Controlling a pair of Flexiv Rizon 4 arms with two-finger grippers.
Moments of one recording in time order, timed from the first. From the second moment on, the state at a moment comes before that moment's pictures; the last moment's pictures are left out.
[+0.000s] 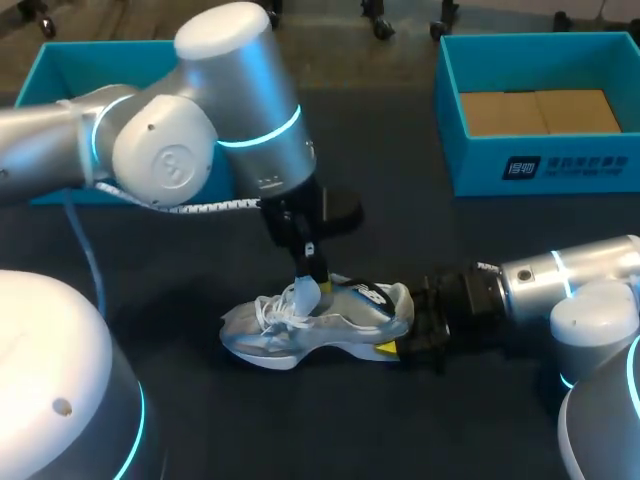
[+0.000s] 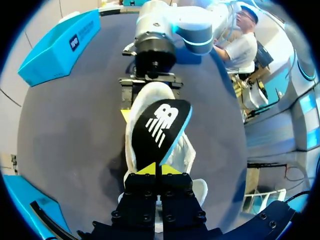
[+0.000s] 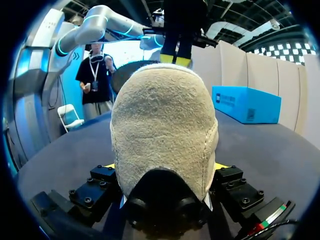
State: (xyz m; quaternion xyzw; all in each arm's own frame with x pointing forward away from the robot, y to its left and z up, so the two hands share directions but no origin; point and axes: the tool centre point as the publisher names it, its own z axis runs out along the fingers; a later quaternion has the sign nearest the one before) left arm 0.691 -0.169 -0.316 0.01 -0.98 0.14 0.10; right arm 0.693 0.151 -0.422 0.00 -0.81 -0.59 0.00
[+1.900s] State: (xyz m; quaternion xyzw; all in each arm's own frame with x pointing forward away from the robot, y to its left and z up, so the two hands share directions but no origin) left arm 0.667 -0.229 -0.307 0.04 -0.98 0.15 -0.15; right arm 0.693 0.152 -0.422 0.00 -0.81 -0.59 0.00
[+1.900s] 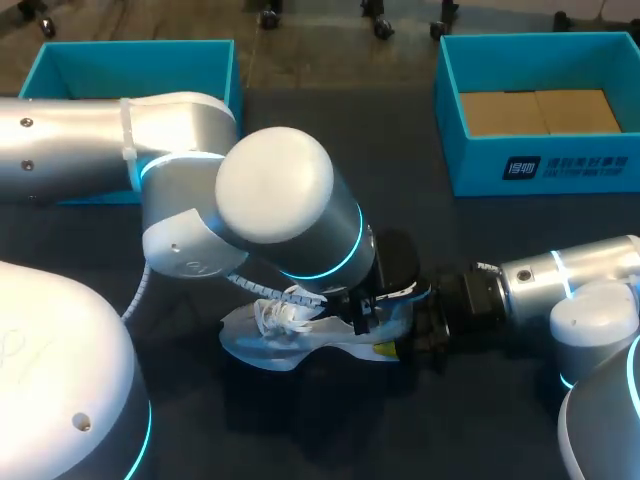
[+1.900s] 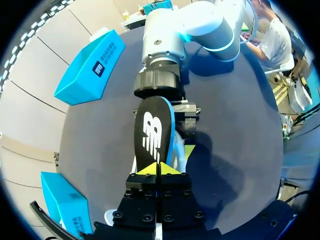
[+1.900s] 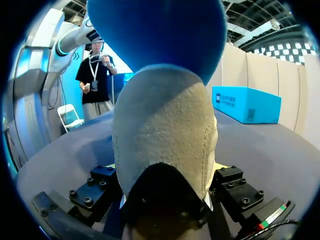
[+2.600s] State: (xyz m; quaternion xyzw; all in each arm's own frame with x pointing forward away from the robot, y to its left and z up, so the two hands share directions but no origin) left arm 0.663 -0.220 -0.321 0.05 -0.96 0.16 -0.23; right arm 0.693 0.152 -0.422 0.00 -0.81 -0.59 0.00
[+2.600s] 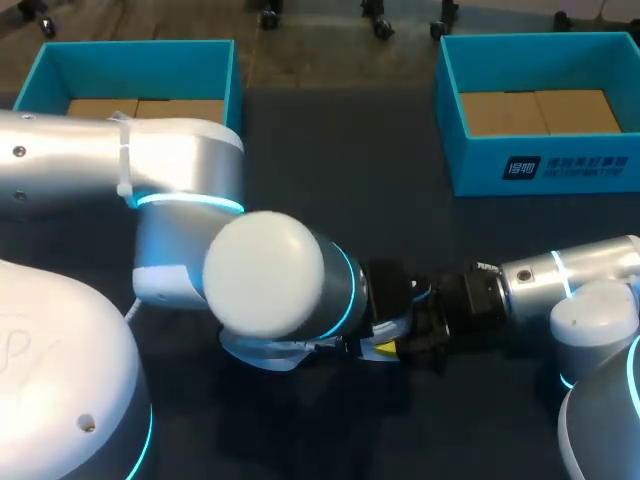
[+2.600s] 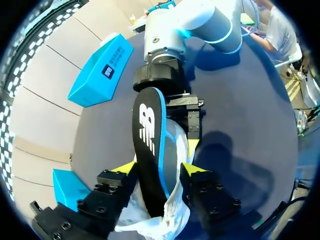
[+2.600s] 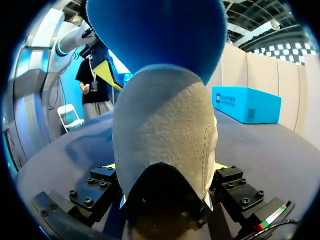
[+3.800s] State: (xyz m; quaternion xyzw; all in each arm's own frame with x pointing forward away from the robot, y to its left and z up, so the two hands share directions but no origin) left arm 0.689 -0.241 -0.336 0.13 -0.94 0.17 -0.27; right arm 0.693 0.152 -0.422 0.00 -0.81 -0.59 0.00
